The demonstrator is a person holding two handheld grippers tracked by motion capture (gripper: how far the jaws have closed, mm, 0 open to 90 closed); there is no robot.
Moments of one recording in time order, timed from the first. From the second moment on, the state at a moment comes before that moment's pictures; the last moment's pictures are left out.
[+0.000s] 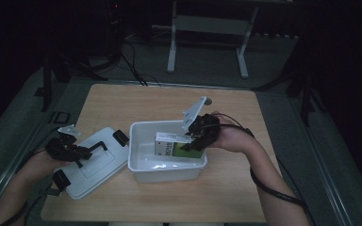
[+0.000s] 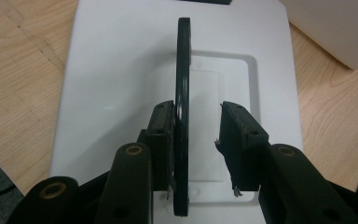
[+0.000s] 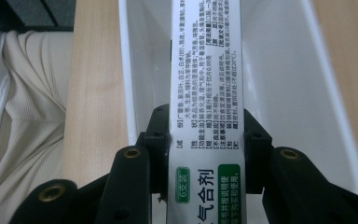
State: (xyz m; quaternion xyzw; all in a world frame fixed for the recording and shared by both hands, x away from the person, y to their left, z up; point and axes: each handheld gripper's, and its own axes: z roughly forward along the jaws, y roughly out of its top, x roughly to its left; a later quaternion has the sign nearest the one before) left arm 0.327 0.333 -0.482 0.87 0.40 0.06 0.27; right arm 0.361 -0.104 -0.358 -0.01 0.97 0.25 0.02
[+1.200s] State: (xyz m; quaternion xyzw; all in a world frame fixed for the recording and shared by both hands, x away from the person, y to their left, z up) left arm 0.325 0.335 -0.488 0.88 0.40 0.05 0.26; right arm 0.373 -0.050 -0.456 -0.02 0.99 0.15 -0.04
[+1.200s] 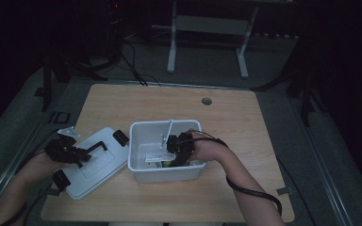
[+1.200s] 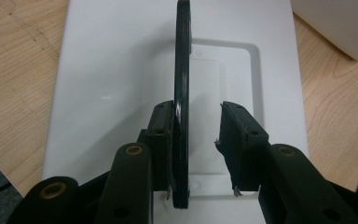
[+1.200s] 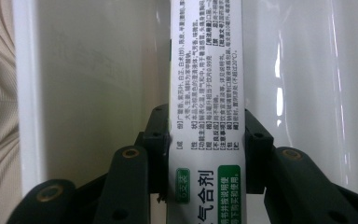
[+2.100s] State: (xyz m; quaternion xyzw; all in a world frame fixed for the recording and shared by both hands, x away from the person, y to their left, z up) left arm 0.331 0.328 -0.488 0.88 0.40 0.05 0.25; right arm 0.372 -0.106 -0.400 0.02 0.96 0.26 0.00
